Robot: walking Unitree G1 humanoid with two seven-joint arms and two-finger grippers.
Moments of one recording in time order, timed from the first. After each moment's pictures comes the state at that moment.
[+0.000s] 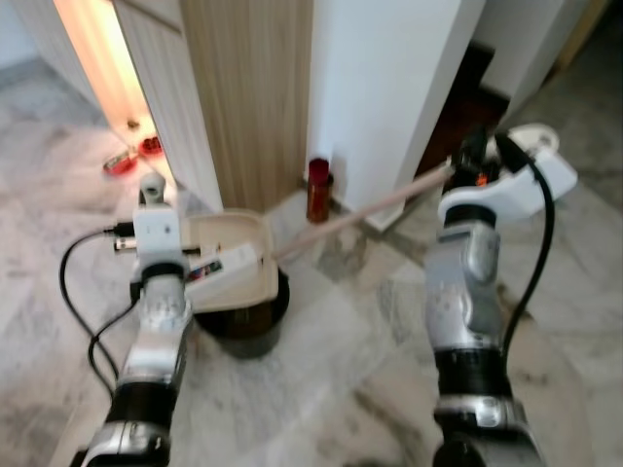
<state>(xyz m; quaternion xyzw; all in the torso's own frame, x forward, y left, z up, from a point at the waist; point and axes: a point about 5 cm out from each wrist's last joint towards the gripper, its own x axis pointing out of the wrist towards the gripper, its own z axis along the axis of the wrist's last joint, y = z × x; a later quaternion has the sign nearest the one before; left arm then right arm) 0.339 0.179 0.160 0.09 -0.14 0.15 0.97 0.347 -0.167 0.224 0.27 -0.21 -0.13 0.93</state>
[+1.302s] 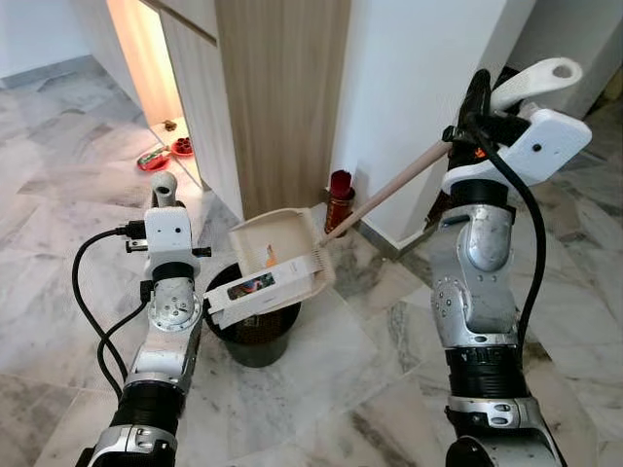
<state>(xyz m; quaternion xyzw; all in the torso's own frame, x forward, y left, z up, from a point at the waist) 0.337 0.184 0.158 0.09 -0.13 0.15 0.97 0.334 -0.137 0.276 0.09 -0.33 -0.06 0.94</state>
